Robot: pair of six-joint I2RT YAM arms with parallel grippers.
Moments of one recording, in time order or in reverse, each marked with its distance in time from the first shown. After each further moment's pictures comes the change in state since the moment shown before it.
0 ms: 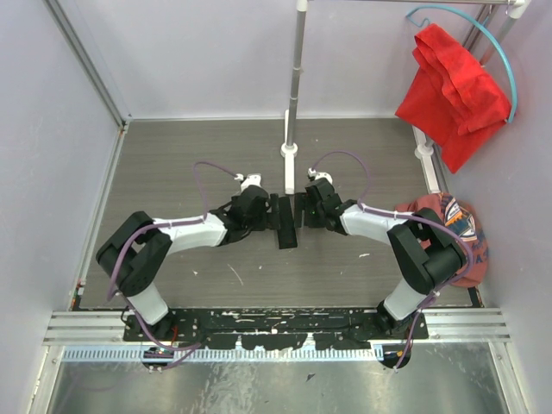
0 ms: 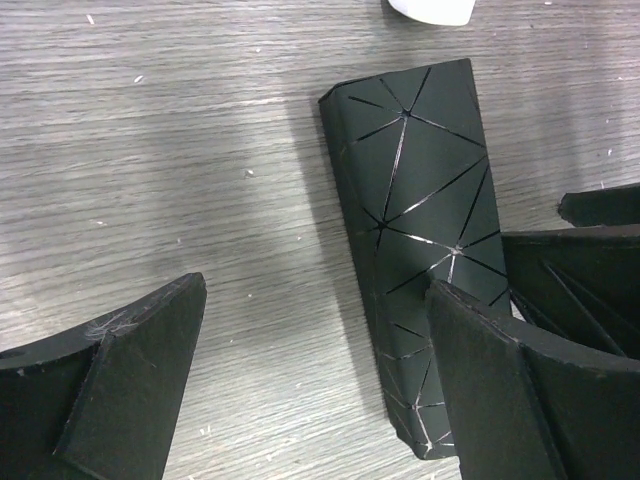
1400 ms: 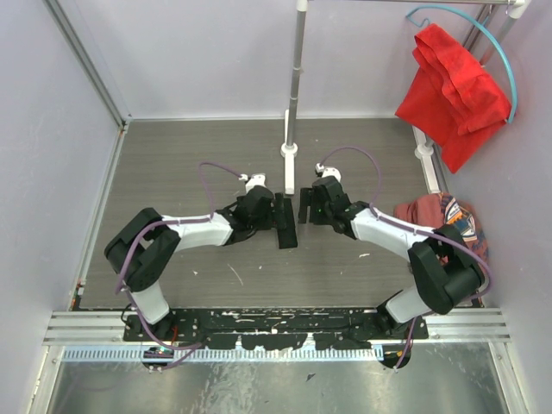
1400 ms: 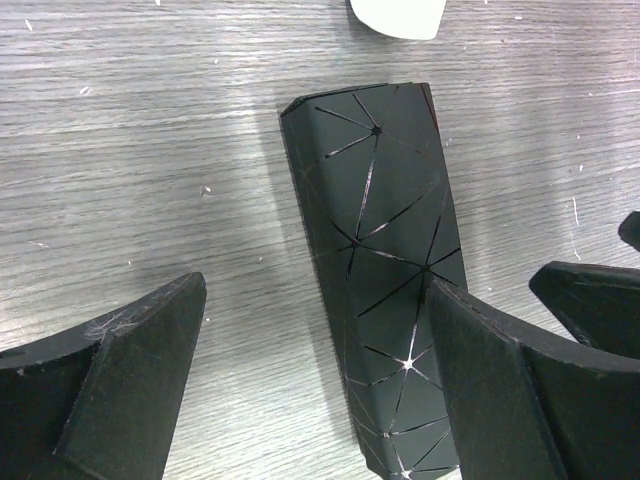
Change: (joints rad) left arm -0.023 0.072 0.037 0.052 -0.003 -0.040; right arm -0.005 -0.147 -0.028 -0.040 0.048 -0.003
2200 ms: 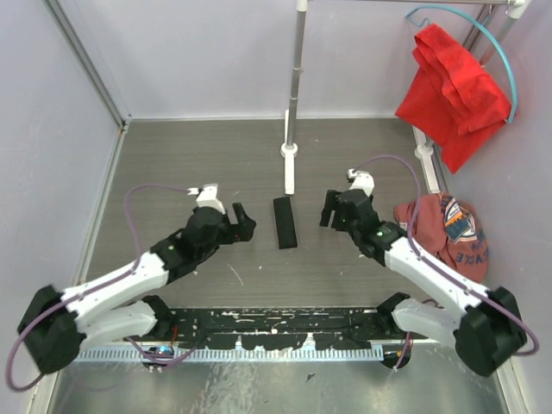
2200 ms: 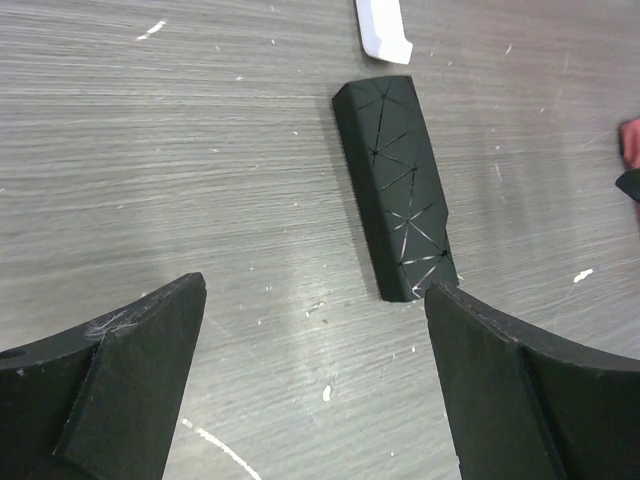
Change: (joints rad) left arm -0.003 -0.628 -0.313 -0.117 -0.075 0.035; right arm -0.007 -0.378 -0.135 -0.126 0.174 0.028
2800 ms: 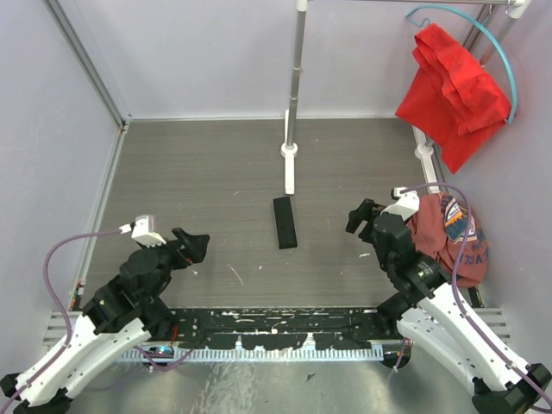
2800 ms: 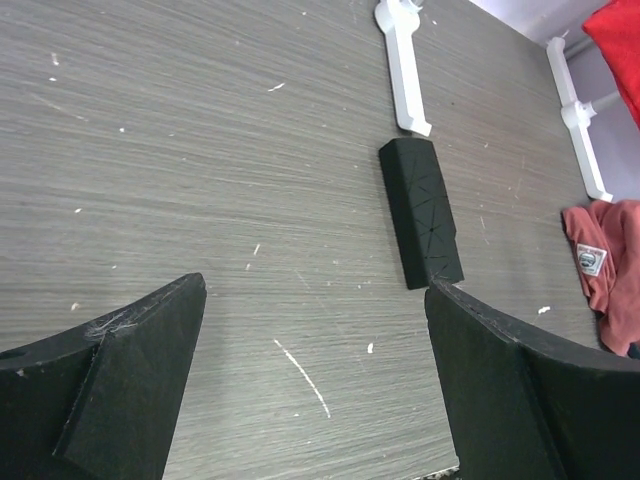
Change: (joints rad) left arm -0.003 -0.907 -0.163 -0.517 -0.188 -0.059; right arm 0.000 -0.514 -0.080 -0.215 0.193 0.092
